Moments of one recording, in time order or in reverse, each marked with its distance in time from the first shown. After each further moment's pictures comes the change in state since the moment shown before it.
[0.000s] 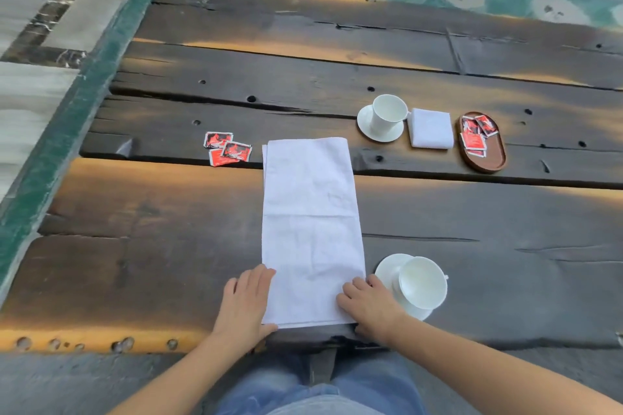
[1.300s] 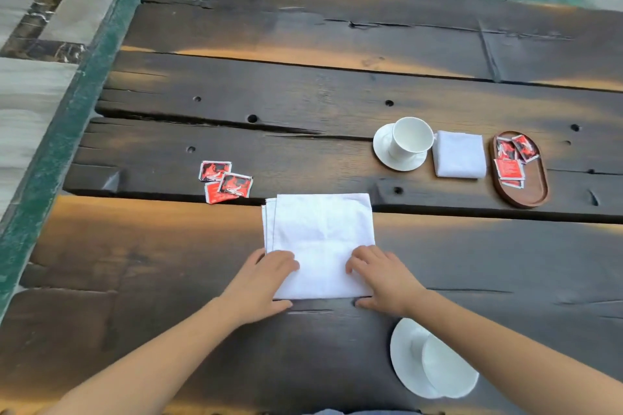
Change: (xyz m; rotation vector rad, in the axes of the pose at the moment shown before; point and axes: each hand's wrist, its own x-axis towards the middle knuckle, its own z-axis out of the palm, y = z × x) left_hand 0.138 -0.046 -0.054 -0.126 -0.133 0.305; right_hand 0.086 0.115 -0.048 0.455 0.149 0.056
